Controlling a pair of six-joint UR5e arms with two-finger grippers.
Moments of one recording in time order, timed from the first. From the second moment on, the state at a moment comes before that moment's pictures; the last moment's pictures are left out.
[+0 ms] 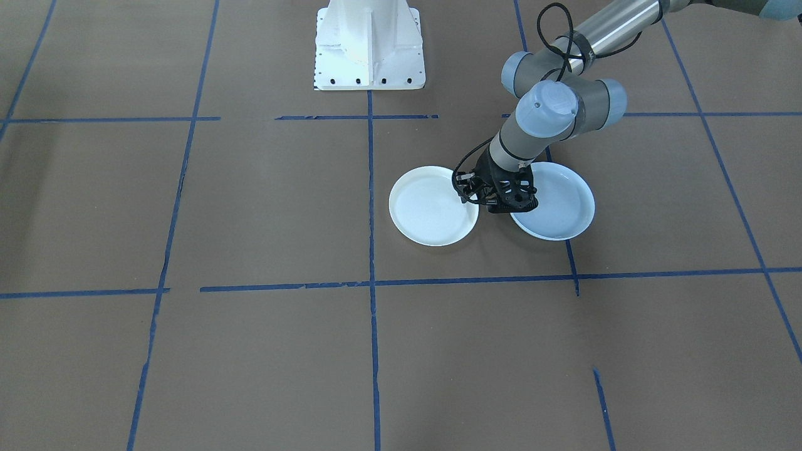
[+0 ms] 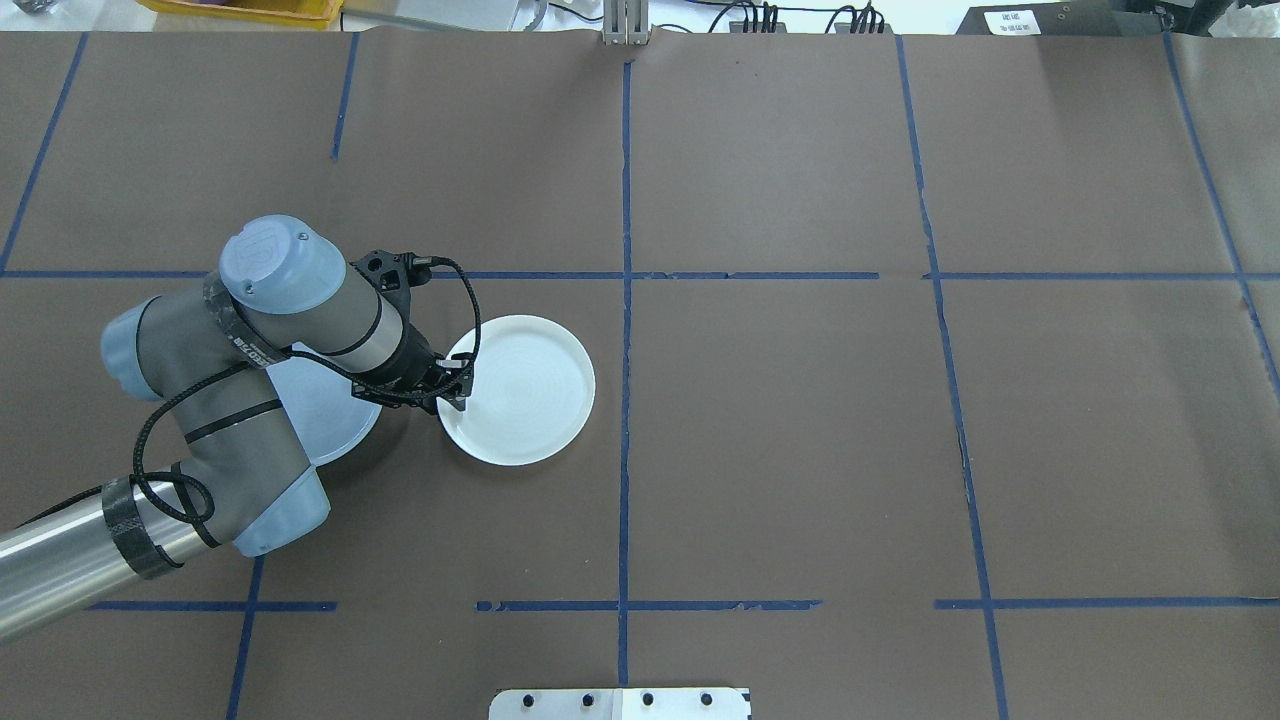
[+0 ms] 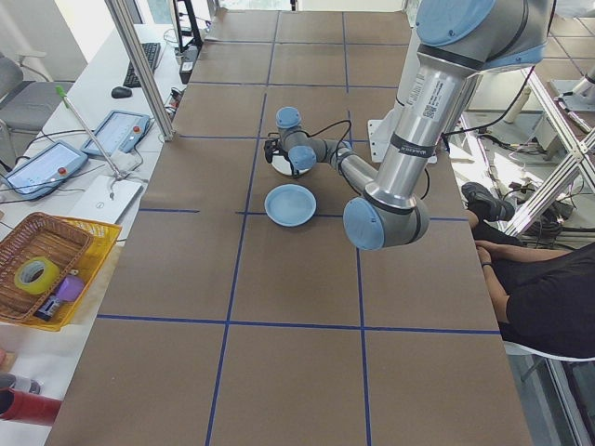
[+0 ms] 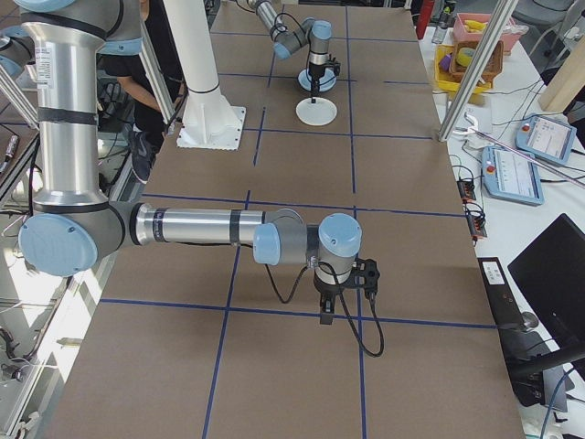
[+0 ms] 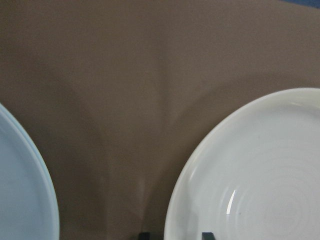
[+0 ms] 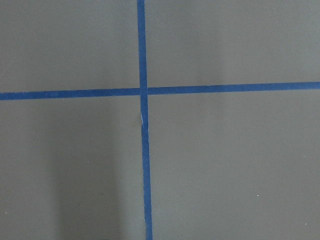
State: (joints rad) left arm -0.61 -2.02 -1.59 -1.97 -2.11 -1.28; right arm 1.54 -1.61 1.62 -1.56 2.30 0.09
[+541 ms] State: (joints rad) left arm -0.63 -2.01 -1.62 -1.97 -2.12 -1.27; right arm 1.54 -1.61 1.62 -1.56 2.30 0.09
